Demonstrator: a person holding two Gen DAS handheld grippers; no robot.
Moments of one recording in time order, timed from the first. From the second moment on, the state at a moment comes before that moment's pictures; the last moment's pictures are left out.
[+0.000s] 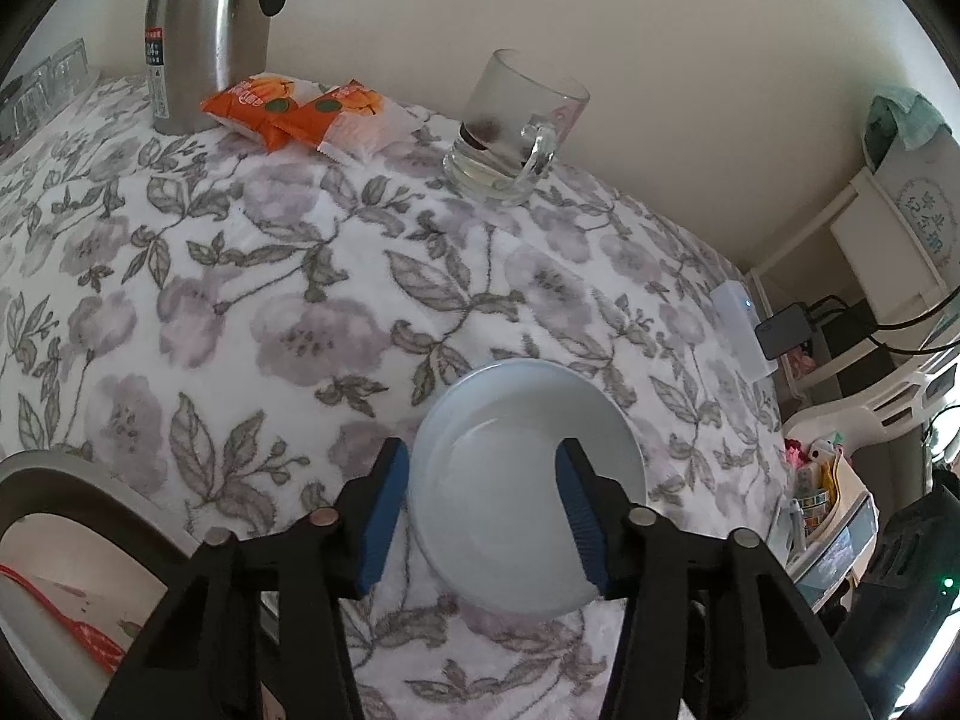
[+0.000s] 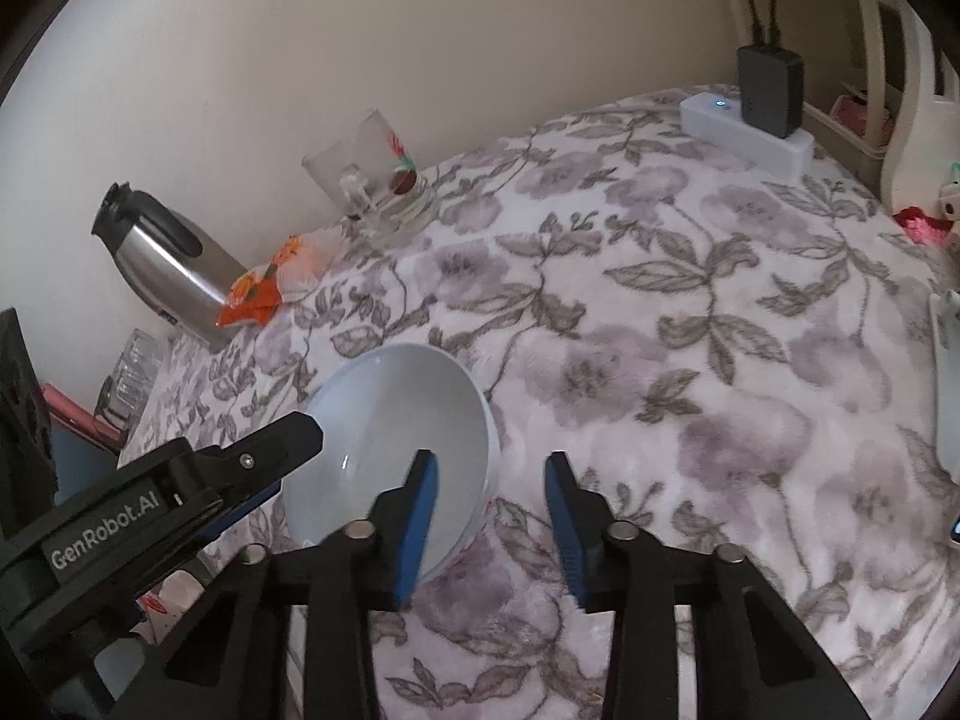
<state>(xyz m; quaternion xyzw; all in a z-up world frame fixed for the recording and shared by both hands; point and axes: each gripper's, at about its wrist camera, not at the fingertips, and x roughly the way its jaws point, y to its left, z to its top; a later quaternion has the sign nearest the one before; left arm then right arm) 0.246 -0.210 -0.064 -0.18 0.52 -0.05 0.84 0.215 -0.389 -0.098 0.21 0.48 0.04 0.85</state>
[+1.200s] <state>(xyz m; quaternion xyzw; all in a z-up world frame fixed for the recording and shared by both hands) 0.248 -0.209 -0.085 -0.17 0.53 -0.05 0.83 0.212 -0.384 -0.121 0.23 0.50 0.04 0.83</state>
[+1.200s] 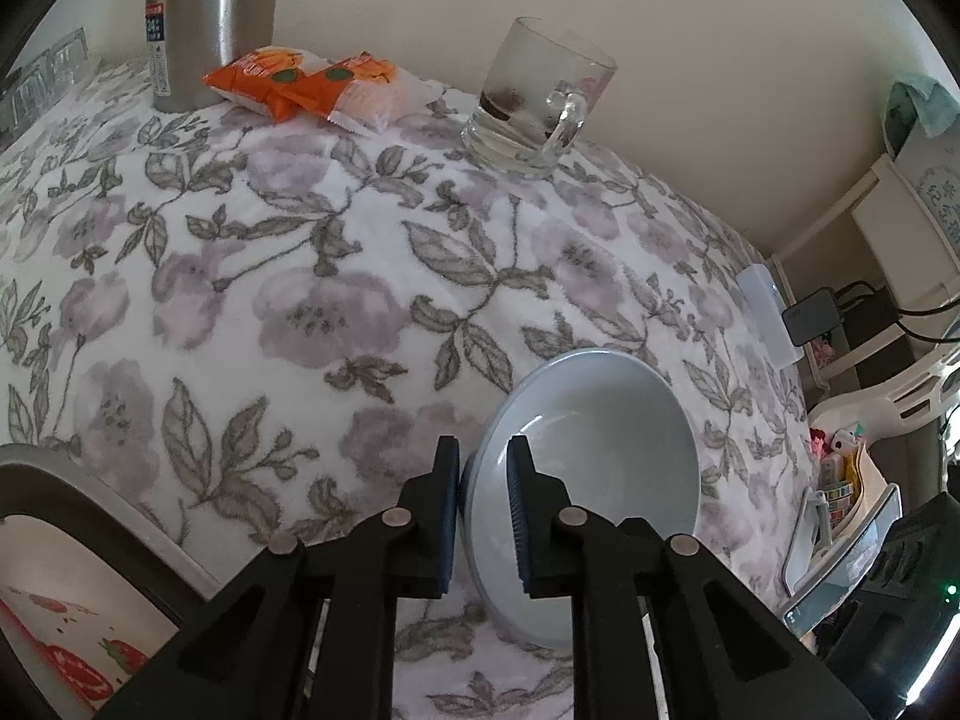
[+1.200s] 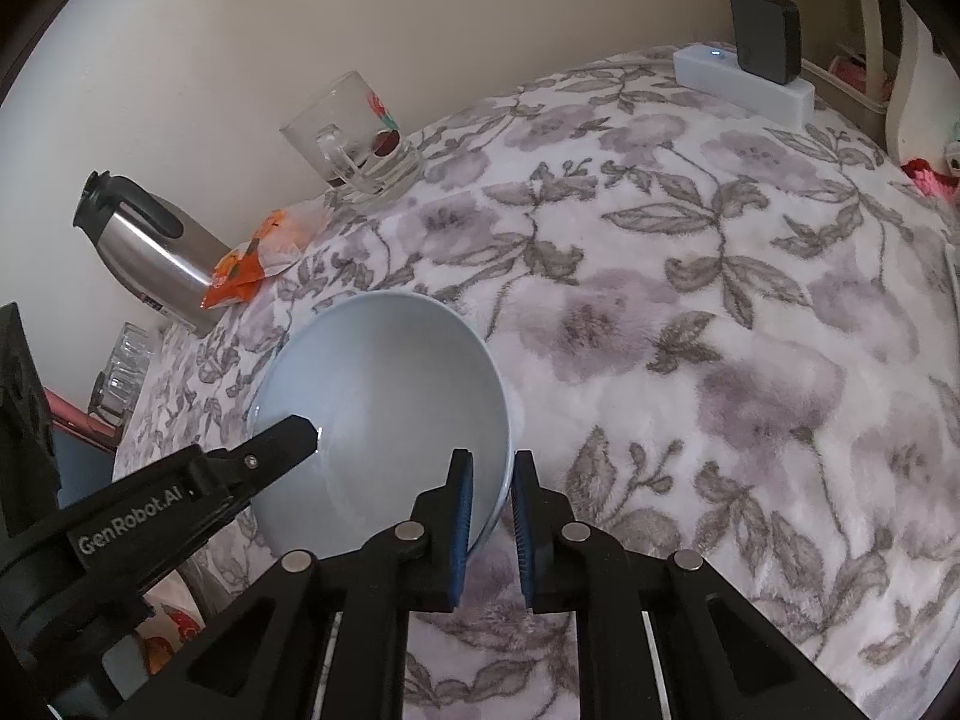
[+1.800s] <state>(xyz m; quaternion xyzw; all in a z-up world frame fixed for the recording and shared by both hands) 0.218 -0.205 -0.025 -0.19 0.50 -0.10 0.84 0.176 -0.386 -0.060 0.21 0.47 0.02 0.85</state>
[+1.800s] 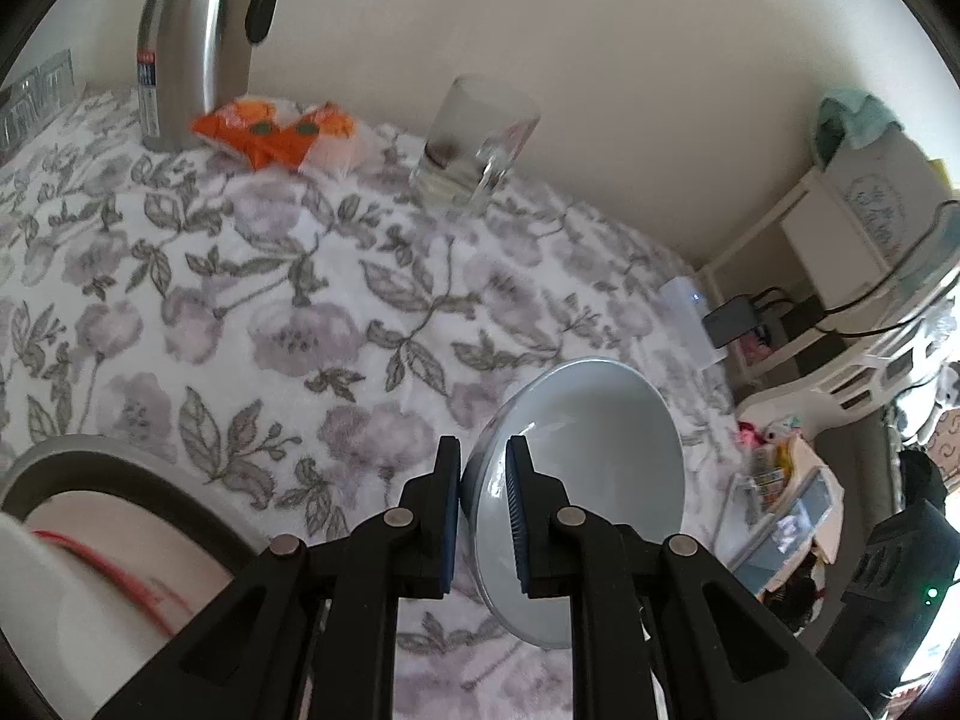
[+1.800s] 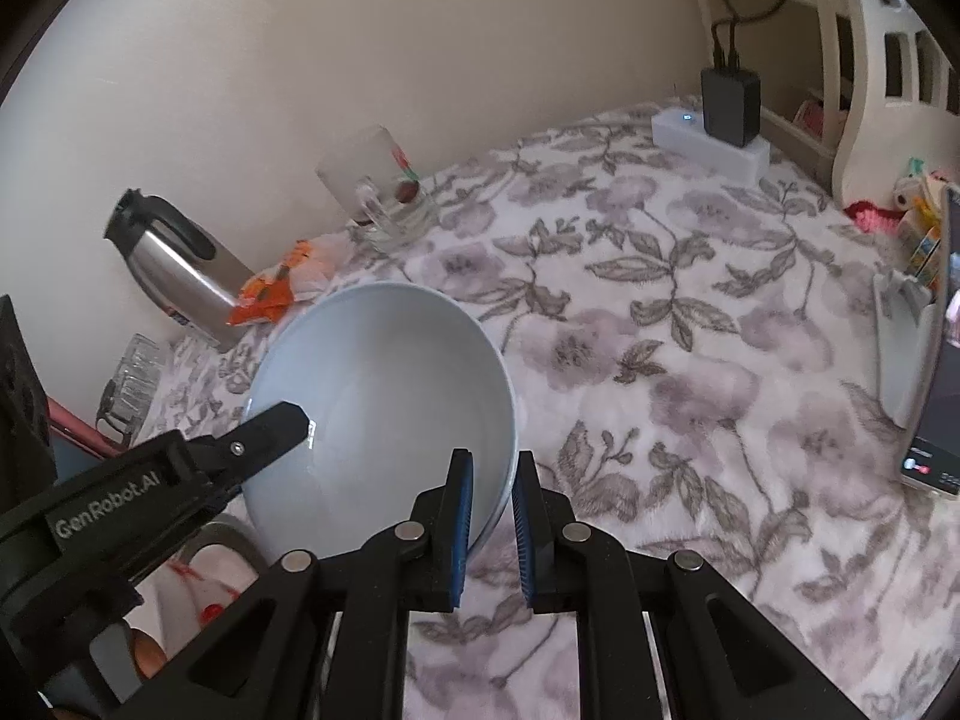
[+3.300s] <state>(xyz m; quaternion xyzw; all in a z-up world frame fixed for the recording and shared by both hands) 0.094 -0.019 0.055 -0.29 0.40 -0.11 0.86 0.091 -0.224 0.027 0.14 0.47 0.10 0.86</state>
